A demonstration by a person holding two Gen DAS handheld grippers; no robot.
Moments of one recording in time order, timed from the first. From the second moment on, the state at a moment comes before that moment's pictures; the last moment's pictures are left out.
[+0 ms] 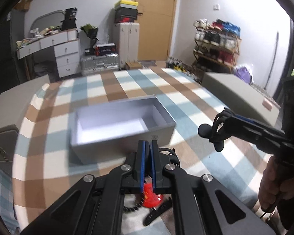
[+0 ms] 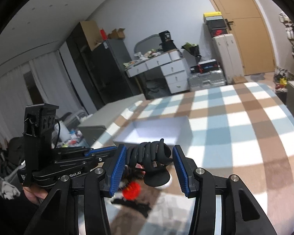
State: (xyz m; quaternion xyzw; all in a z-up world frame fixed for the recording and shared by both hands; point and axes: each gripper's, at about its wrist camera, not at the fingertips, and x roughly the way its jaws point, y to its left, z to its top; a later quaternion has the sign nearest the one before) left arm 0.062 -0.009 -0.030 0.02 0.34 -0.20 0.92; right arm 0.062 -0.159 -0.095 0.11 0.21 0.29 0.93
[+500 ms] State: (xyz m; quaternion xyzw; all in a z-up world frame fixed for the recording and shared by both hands) left arm 0.138 0.022 -0.031 -0.02 0.35 -0.14 0.93; right arm 0.167 -0.101 -0.076 0.10 0.29 0.31 0.90
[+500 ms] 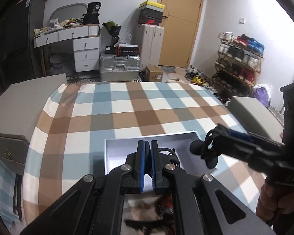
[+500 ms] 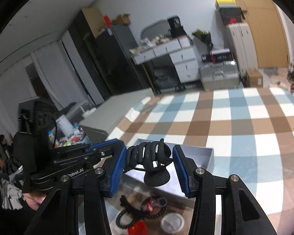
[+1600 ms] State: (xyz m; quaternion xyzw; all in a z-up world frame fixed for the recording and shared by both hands) left arm 0.174 0.030 -0.065 -0.05 0.41 -0.16 0.89; right arm 0.217 -0.070 -0.114 0.05 0.36 0.27 0.89
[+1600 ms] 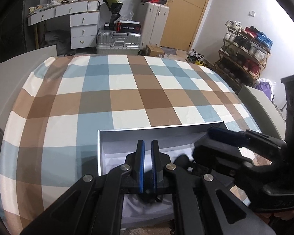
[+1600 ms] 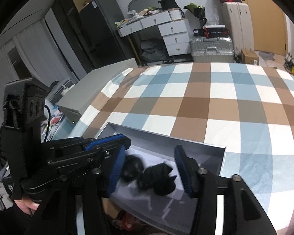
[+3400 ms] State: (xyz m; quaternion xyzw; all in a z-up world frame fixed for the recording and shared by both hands) left arm -0.003 0.048 -0.062 -0.05 0.34 0.00 0.94; right arm 0.022 -0.108 -0.138 0.02 0.35 0.17 0.92
